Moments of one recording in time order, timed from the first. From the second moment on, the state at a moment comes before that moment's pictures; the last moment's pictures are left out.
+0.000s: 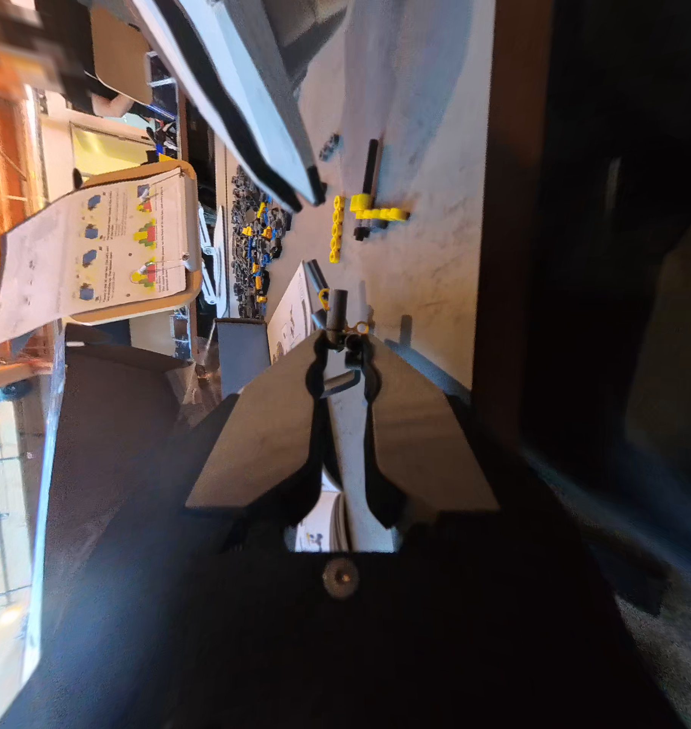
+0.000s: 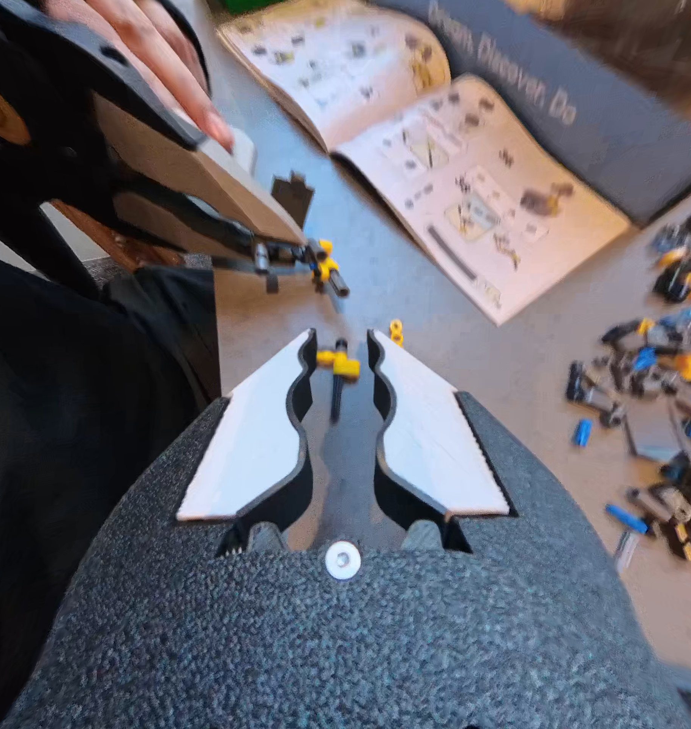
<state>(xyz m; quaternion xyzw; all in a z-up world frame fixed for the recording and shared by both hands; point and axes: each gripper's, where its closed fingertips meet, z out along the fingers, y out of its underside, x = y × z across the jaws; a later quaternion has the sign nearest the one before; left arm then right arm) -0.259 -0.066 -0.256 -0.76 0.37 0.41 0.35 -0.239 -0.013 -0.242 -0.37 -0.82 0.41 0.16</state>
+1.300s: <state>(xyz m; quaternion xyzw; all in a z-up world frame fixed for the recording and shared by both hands) -0.278 -0.068 -0.263 -0.82 0.24 0.33 0.41 -0.225 -0.001 -0.275 -0.37 -0.85 0.33 0.17</state>
